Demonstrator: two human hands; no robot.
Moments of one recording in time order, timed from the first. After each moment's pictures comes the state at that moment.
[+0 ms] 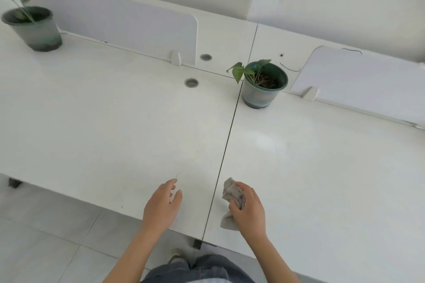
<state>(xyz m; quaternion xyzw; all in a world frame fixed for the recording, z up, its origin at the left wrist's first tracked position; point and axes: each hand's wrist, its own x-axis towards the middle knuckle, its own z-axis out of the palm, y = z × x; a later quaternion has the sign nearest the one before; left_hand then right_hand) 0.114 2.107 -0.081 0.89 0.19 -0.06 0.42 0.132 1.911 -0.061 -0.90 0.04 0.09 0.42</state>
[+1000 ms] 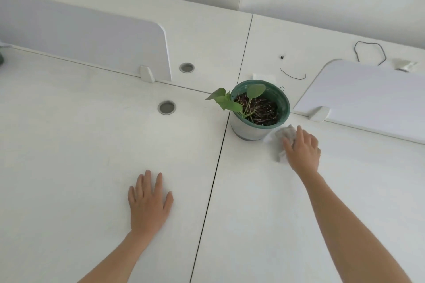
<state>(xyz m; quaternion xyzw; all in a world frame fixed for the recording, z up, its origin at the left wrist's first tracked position) 0.303 2.106 -0.136 0.98 0.13 -0.13 0.11 0.461 1.772 -0.079 -0.97 0.13 0.00 0.19</state>
